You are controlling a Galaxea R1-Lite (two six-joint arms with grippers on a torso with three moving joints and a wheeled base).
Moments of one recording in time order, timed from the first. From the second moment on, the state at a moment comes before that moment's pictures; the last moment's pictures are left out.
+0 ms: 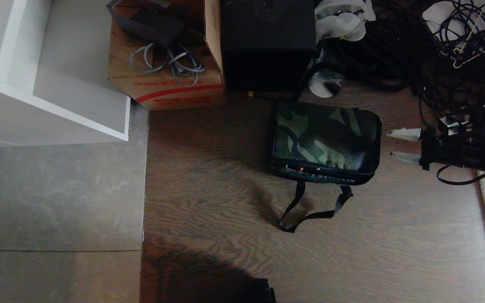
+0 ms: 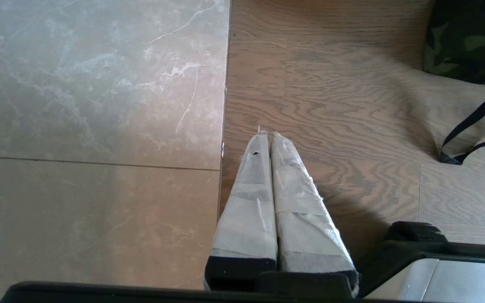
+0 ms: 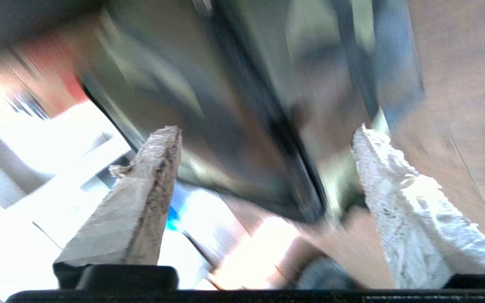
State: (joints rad) left arm 0.00 0.00 0.00 -0.01 0.01 -0.04; right arm -0.34 2.11 -1.26 -0.48 0.96 0.69
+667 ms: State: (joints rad) left arm 0.00 0.00 0.00 -0.01 0.01 -0.04; right arm -0.22 2.10 -1.12 -0.55 0.92 0.61
